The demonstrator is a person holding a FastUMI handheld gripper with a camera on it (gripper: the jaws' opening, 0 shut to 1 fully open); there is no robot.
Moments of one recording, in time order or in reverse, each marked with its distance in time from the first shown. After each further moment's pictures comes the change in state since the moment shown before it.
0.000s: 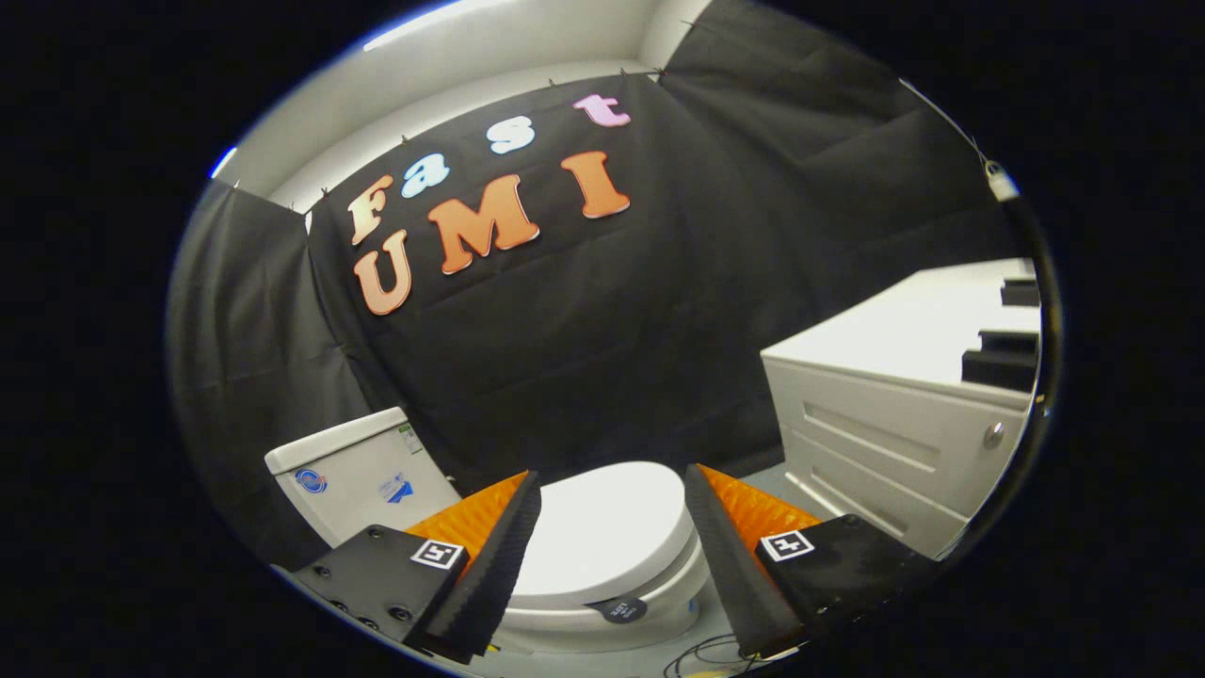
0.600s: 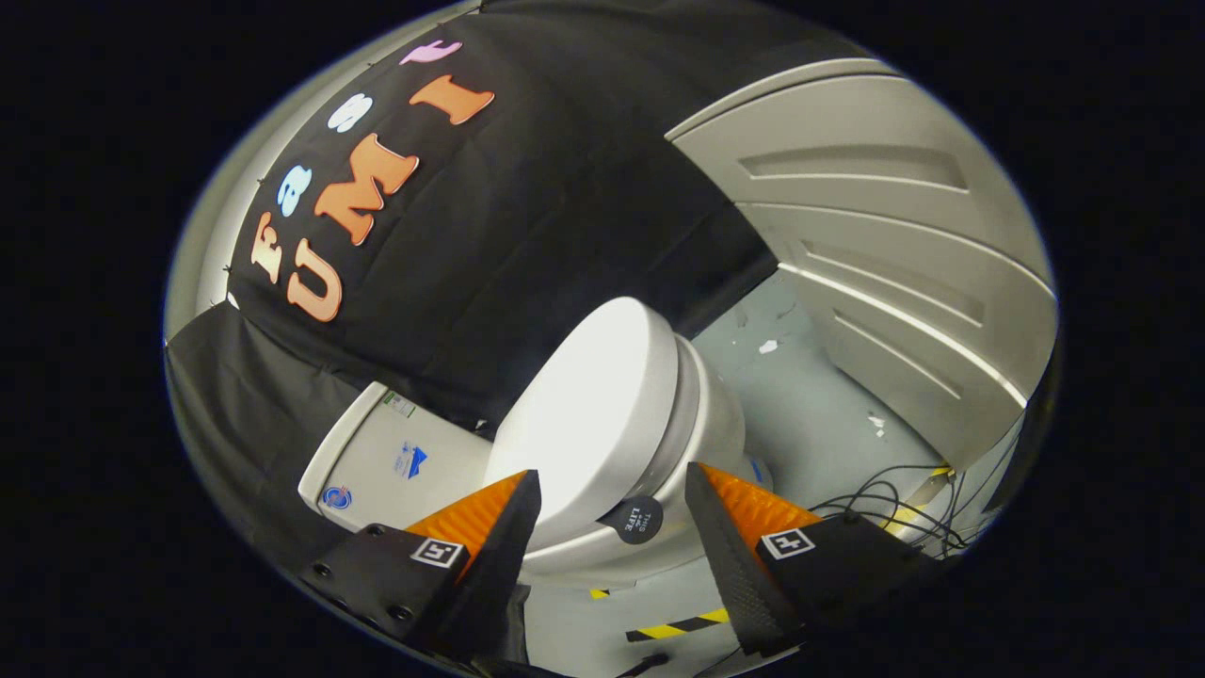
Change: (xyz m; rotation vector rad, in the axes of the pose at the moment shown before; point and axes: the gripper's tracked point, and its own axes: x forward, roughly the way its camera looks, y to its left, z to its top) arm 0.032 -0.038 -0.124 0.418 0.410 0.021
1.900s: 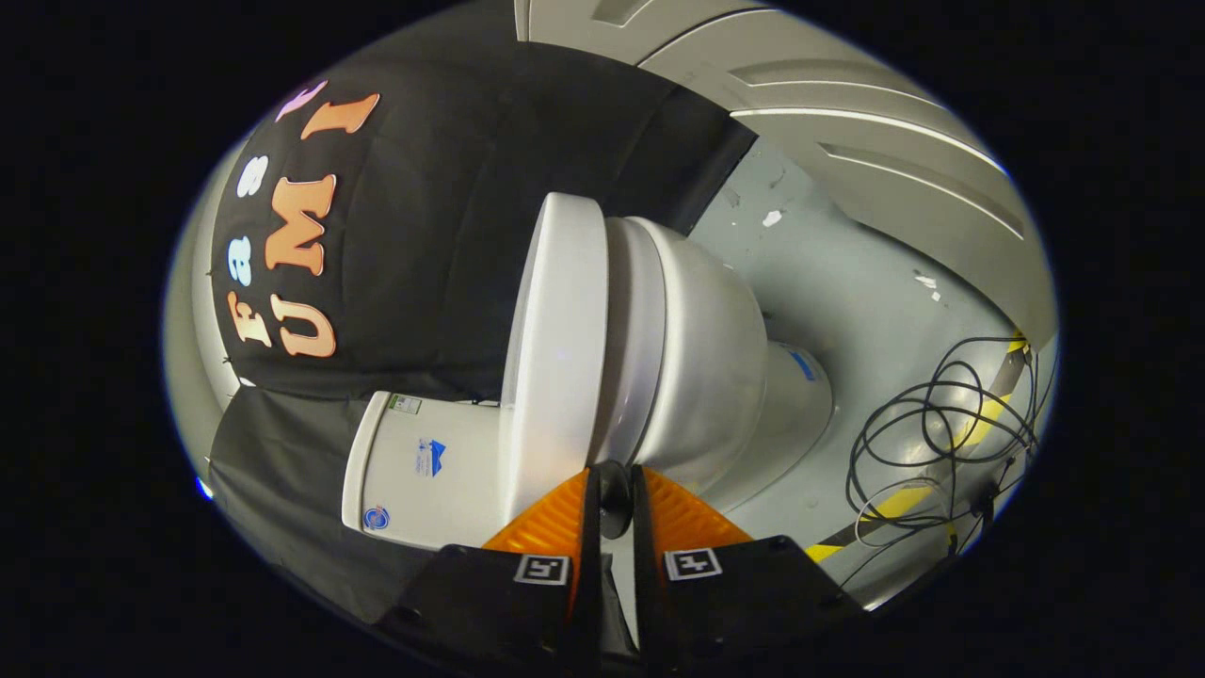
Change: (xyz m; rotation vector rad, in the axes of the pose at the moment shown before) arm 0.064 -0.040 -0.042 0.312 0.210 0.112
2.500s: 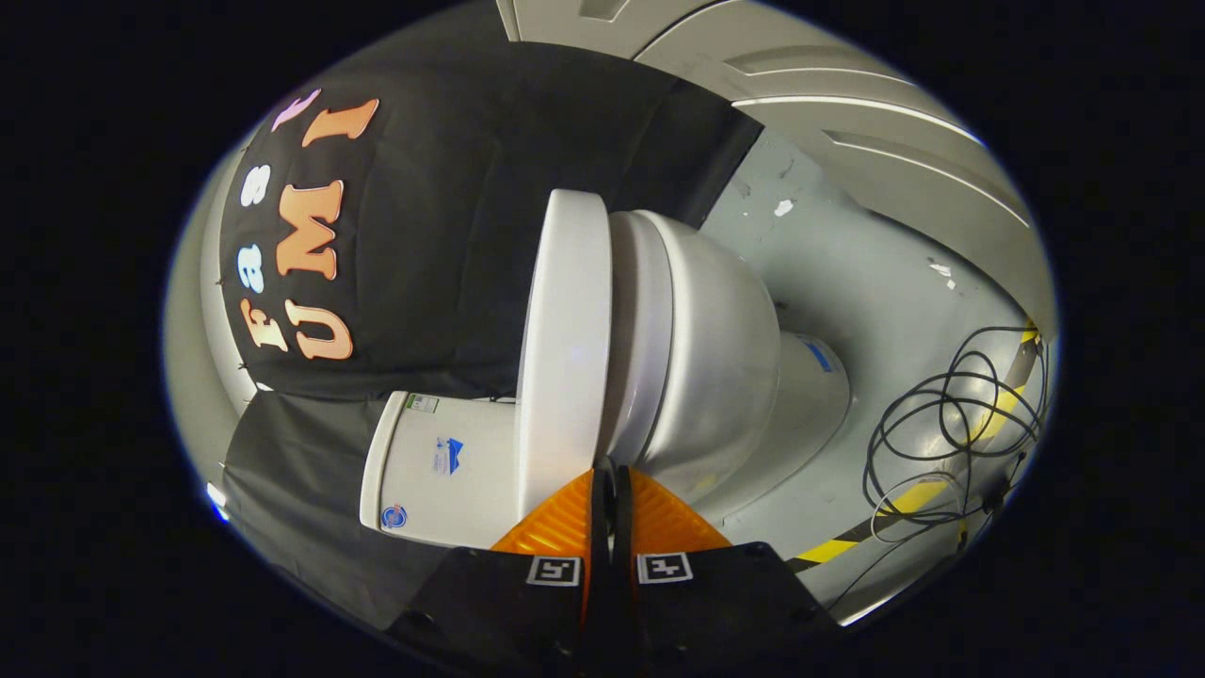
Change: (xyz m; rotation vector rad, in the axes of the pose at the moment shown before) arm 0.001 0.002 0.000 0.029 0.024 0.063
